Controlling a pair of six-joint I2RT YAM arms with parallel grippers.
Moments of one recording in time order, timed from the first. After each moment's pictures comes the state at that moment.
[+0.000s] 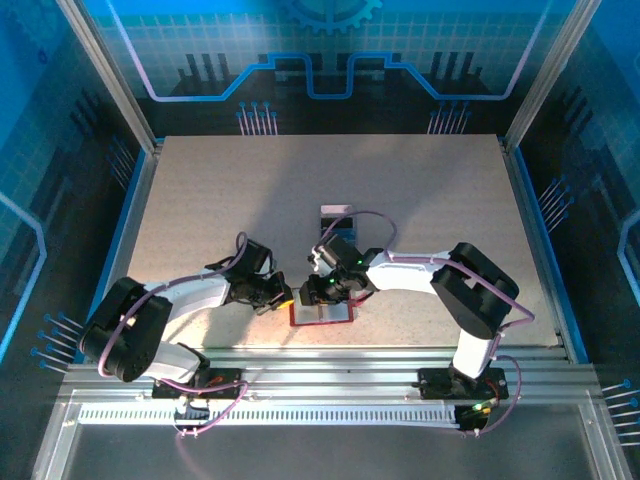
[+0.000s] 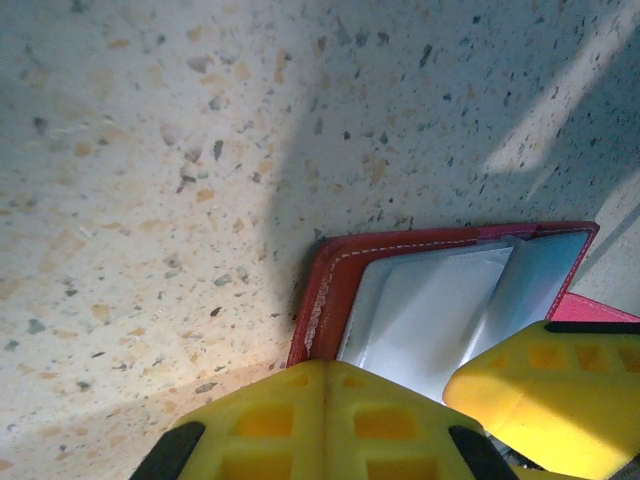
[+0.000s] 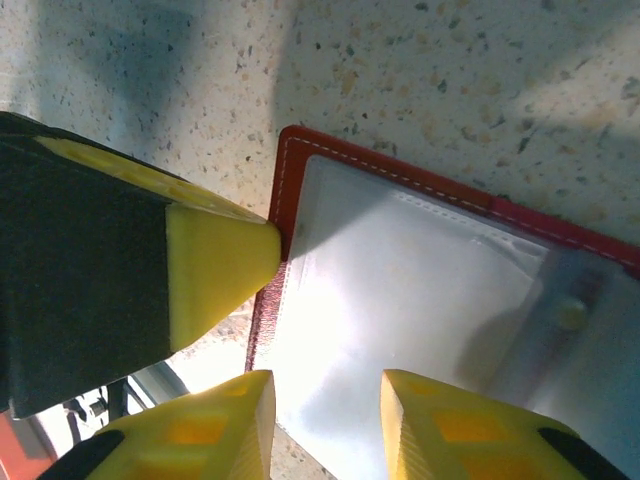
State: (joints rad) left arm -0.45 1.42 0.53 -0.23 0.47 -0.98; right arm 0.86 1.78 0.98 -0.23 -0.46 0.73
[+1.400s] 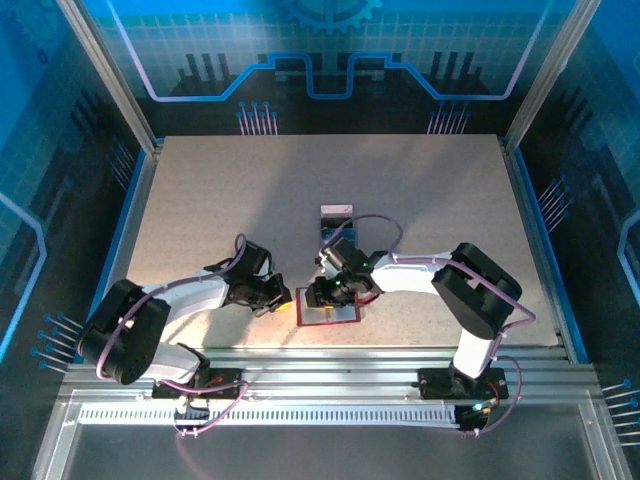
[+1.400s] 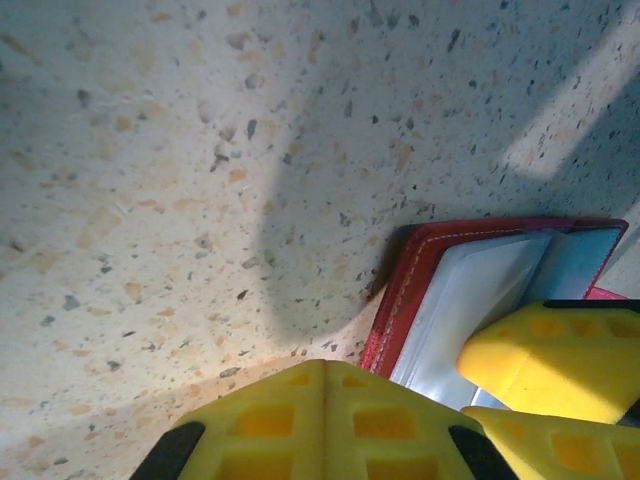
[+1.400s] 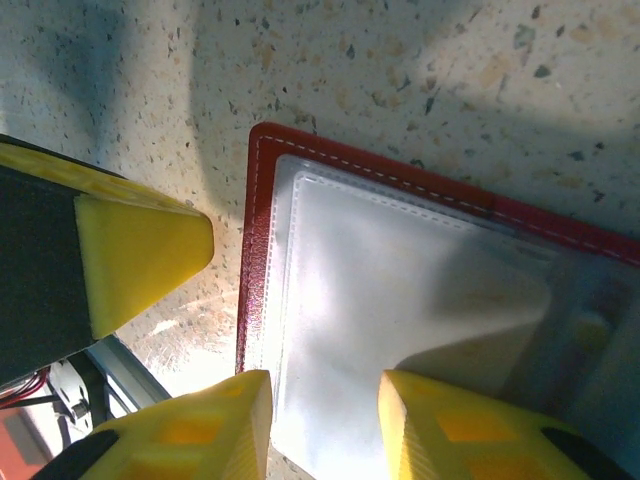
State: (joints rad) left arm -0.45 1.40 0.52 -0.24 0.47 -0.97; right arm 0.83 1.77 0.91 -0.20 -0.47 0.75
